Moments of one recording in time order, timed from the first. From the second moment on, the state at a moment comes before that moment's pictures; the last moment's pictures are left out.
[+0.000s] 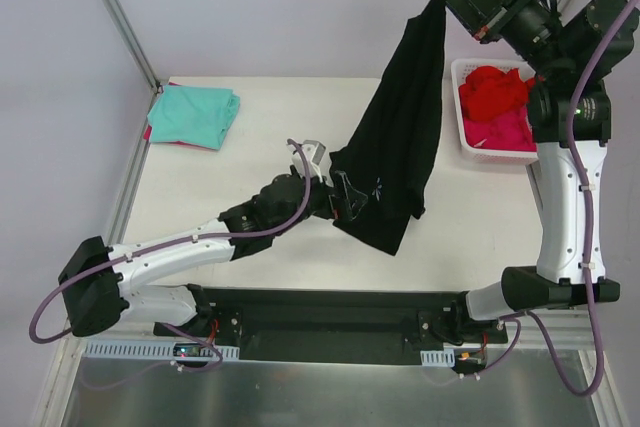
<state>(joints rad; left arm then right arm) -0.98 1.20 0.81 0.14 -0.16 -0.63 0.09 1.45 2.06 -0.27 -0.63 0.78</state>
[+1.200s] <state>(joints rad) -0.89 1.40 1.10 -0.35 -0.54 -0.63 0.11 1.14 1.78 -0.46 -0.53 0.58</state>
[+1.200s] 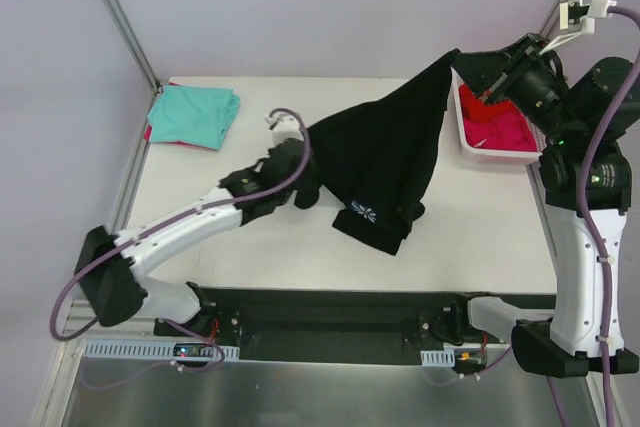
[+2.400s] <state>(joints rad) -0.65 1.04 0.88 -0.67 -0.10 -0.72 0.12 1.09 1.60 -0.64 -0.45 0.45</state>
